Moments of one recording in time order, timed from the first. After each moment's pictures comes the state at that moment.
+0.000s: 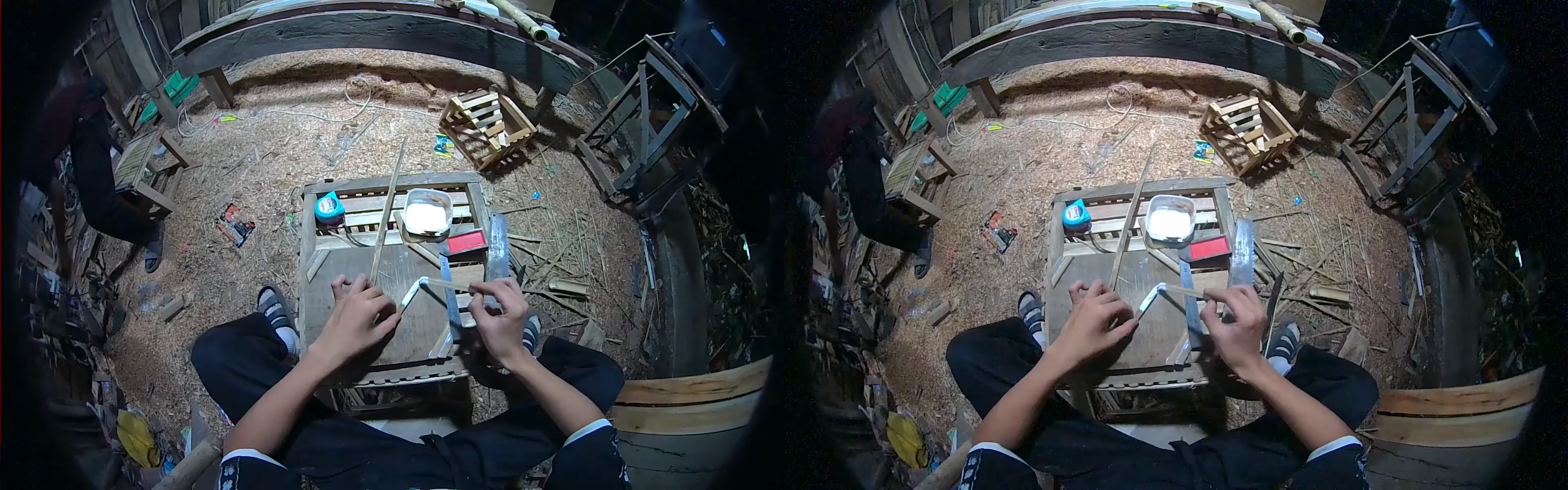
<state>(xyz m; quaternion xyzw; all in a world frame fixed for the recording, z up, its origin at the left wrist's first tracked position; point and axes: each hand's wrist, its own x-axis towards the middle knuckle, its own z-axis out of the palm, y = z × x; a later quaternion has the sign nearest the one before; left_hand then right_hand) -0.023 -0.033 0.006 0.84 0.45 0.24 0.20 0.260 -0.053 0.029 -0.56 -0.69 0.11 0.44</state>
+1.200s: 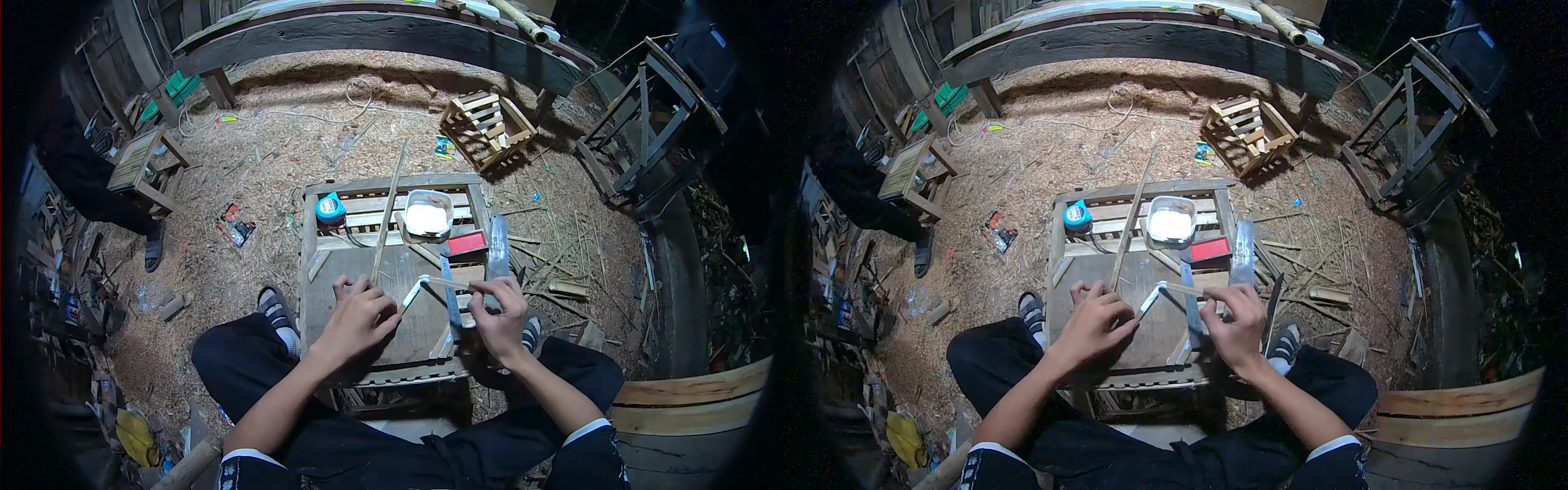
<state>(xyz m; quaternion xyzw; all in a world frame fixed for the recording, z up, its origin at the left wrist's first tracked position) -0.023 -0.034 0.007 0.84 0.44 0.24 0.20 0.258 -0.050 0.033 -0.56 -0.69 0.09 0.45</state>
